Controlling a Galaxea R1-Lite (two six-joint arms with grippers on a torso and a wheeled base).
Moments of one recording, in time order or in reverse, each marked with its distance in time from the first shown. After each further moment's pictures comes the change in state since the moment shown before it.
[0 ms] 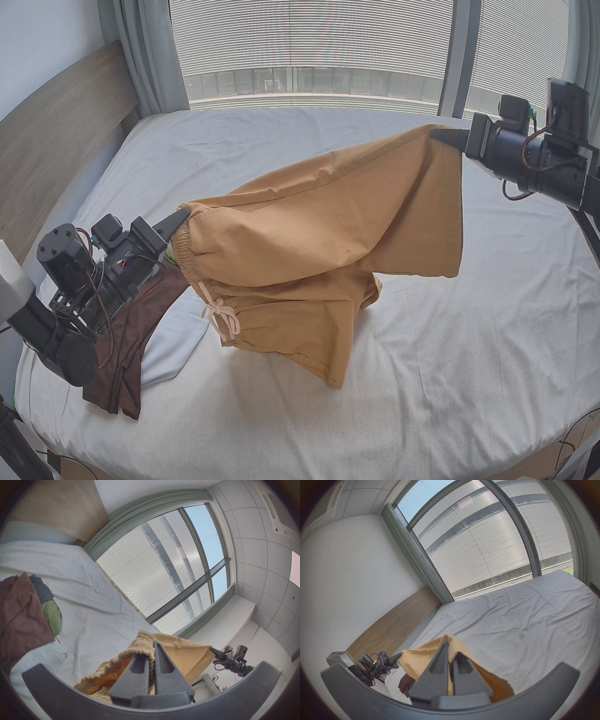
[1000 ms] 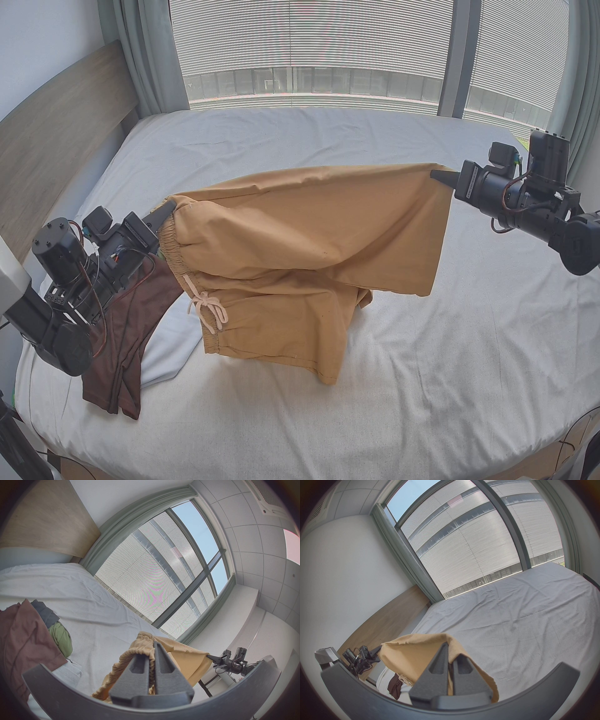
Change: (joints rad) left arm 0.066 0.006 -0.037 0.015 -0.003 0.140; right arm -0.091 0.113 0.185 -0.270 0.014 0.031
